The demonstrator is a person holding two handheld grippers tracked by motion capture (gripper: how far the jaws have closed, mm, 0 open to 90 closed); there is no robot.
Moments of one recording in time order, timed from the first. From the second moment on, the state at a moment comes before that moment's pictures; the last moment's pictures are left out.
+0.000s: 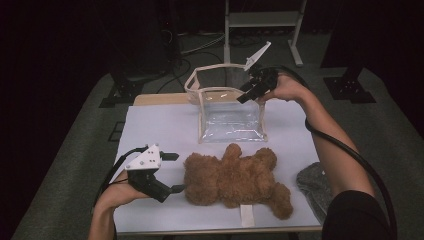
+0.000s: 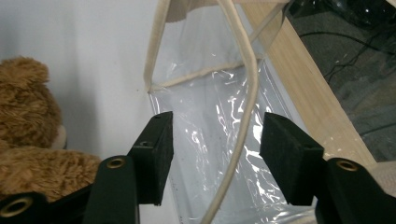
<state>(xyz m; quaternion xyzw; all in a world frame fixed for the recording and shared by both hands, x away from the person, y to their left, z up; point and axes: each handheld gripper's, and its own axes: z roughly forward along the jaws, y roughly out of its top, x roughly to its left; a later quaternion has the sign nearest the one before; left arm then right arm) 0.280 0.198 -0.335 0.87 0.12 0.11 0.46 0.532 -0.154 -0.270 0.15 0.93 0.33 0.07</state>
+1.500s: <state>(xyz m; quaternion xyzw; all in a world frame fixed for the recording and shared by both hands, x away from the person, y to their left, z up) 0.278 0.191 -0.338 0.88 0.11 0.10 0.46 0.478 -0.182 -0.271 0.09 0.94 0.33 0.04</state>
